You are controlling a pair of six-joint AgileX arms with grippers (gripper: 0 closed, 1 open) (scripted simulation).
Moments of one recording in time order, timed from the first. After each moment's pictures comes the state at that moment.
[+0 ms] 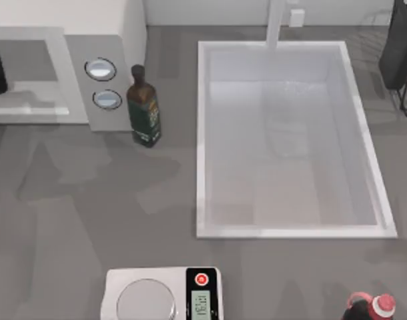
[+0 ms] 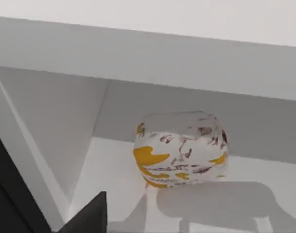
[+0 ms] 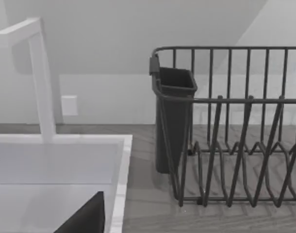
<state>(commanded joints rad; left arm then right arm) 0.13 1.53 0.85 0.21 0.00 0.01 0.00 0.00 0.00 0.00 0.00 0.00</state>
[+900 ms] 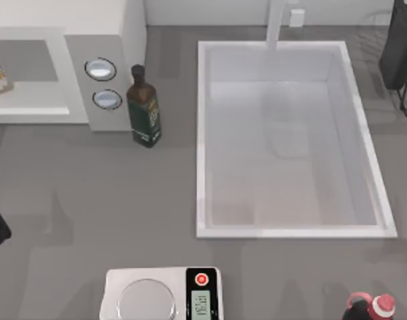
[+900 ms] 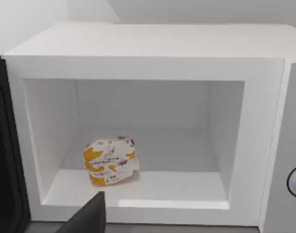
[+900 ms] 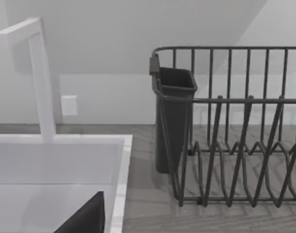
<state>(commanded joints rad) 0.01 0.08 0.06 0.01 0.00 0.00 0.00 0.00 0.00 0.00 0.00 0.00</state>
